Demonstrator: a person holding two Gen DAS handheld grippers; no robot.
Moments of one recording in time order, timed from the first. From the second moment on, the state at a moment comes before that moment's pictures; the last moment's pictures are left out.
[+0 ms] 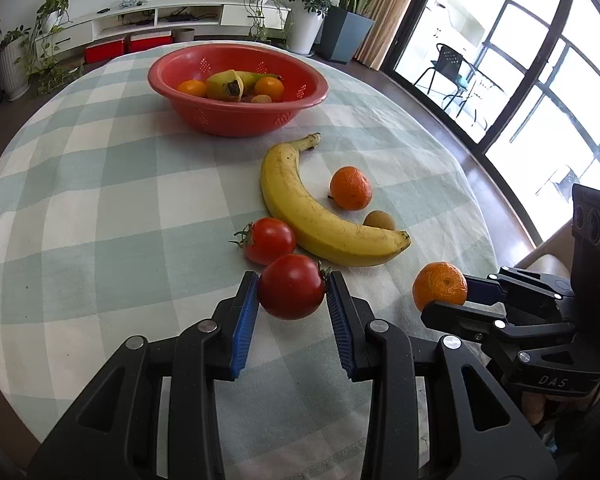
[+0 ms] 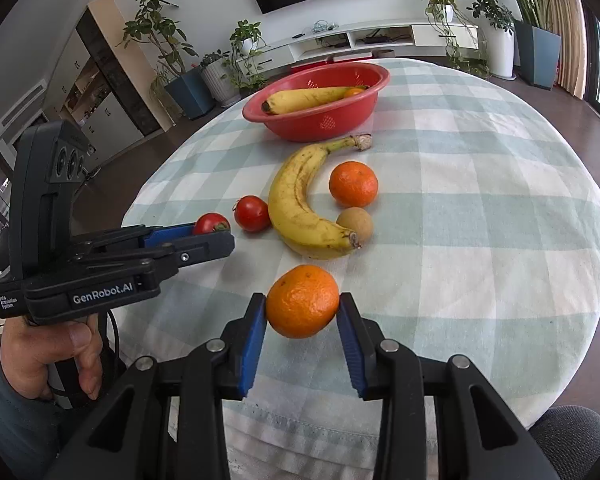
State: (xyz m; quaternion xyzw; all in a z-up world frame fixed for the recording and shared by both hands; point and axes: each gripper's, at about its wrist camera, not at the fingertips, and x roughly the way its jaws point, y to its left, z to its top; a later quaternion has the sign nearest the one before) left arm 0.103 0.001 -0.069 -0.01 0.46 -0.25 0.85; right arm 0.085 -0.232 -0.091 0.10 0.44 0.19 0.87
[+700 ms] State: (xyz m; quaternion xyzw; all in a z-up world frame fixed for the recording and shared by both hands) left arm 0.218 0.042 0.043 -0.01 0.38 -0.24 0.89; right arm 0.182 -0.263 0.026 0.05 0.33 0.17 0.93
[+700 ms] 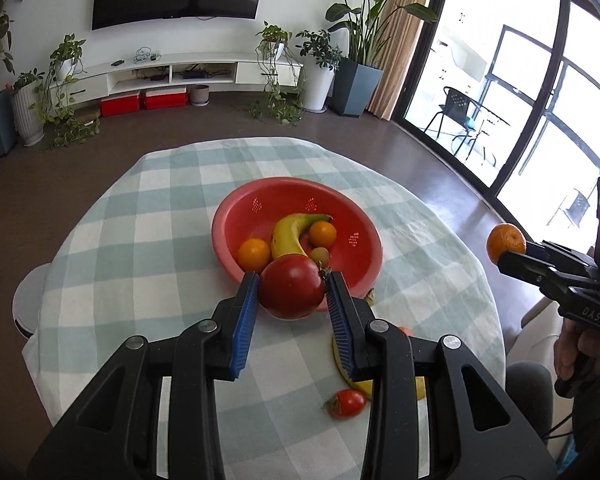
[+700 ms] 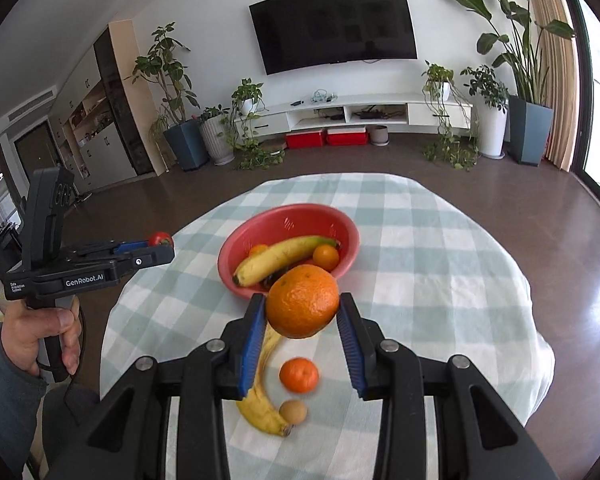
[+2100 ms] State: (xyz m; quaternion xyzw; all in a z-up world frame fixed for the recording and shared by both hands) left arm 0.351 -0.016 -0.047 0.04 0.44 -0.23 0.87; right arm 0.333 -0.197 -0.081 -0.03 0.45 0.17 0.88
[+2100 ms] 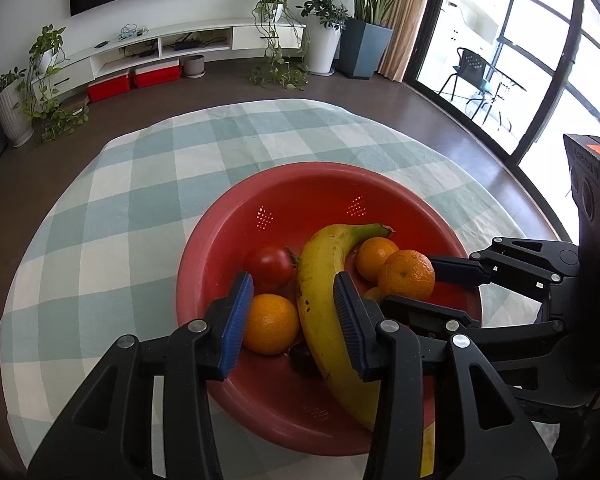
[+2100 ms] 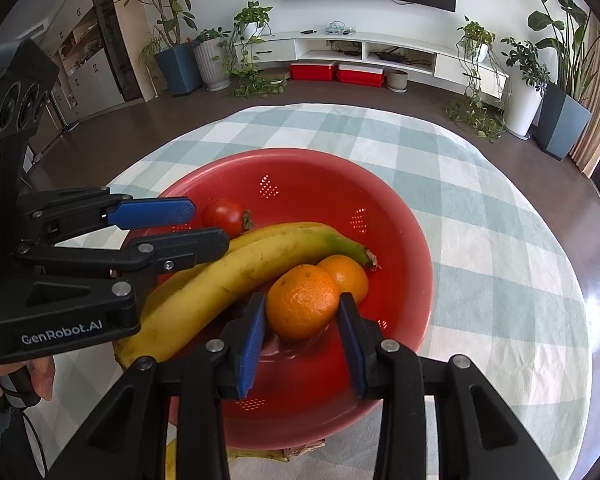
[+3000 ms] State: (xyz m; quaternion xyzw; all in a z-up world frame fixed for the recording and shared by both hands) left arm 0.204 0.033 -0.024 0.01 0.40 -0.19 0.89; right arm 0.197 -0.269 -0.038 0.08 0.36 0.17 0.91
